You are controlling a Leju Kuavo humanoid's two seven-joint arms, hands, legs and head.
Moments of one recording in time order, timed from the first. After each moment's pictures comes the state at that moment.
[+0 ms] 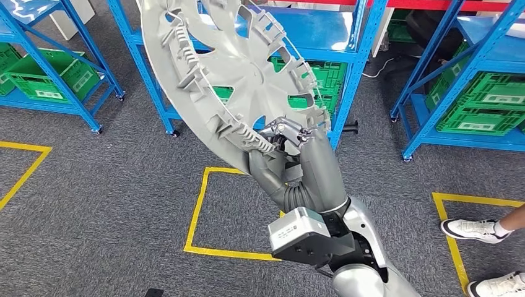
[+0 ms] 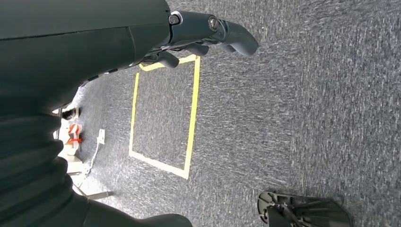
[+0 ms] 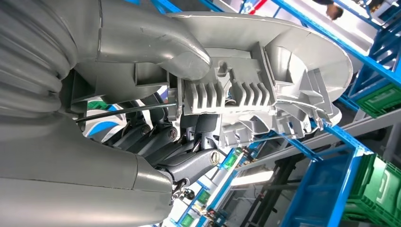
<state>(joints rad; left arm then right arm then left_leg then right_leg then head) -0.04 -0.05 0.06 -0.17 -0.43 0.11 0.01 -0.34 -0.03 0.71 -1.46 0.64 -0.34 -0.35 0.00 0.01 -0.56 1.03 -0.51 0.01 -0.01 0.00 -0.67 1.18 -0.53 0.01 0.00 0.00</state>
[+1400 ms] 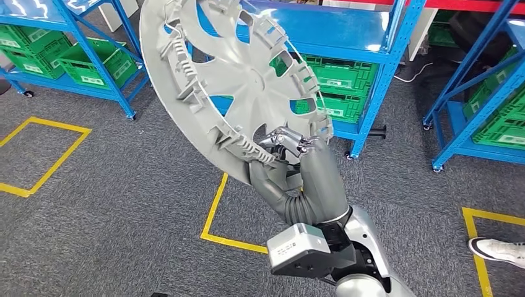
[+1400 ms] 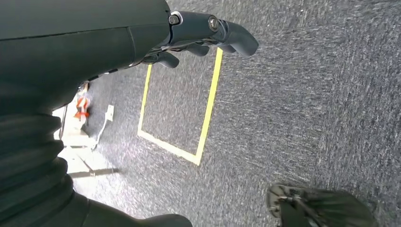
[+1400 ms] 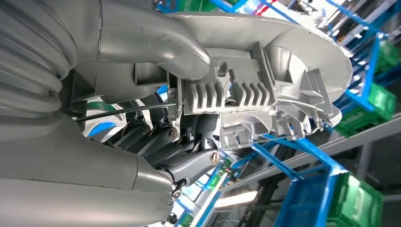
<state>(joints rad) -0.03 -0.06 0.06 -0.17 -0.45 0.11 0.00 -0.28 -0.04 0.71 -1.50 0.68 -0.32 -0.35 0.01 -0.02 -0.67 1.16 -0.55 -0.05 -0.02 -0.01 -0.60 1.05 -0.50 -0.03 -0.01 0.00</state>
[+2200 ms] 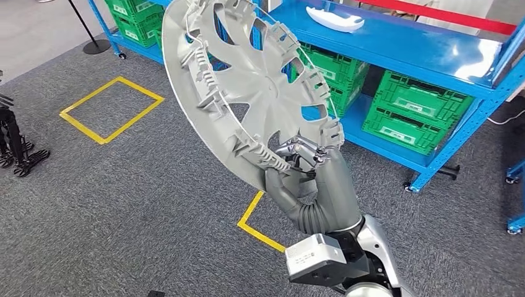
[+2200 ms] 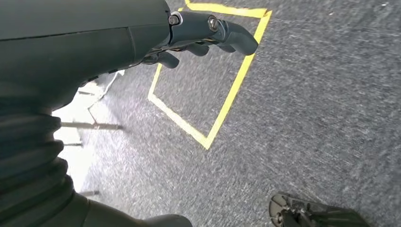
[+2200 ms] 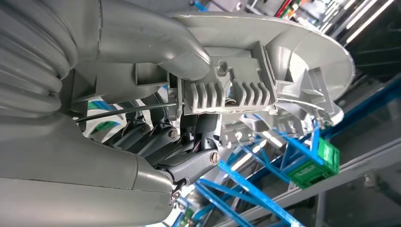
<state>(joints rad) -0.03 -0.06 0.06 -0.16 -0.46 0.11 0.00 -0.23 -0.09 0.68 -1.52 0.68 -0.36 -0.39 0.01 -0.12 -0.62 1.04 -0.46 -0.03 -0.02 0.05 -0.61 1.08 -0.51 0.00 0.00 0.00</state>
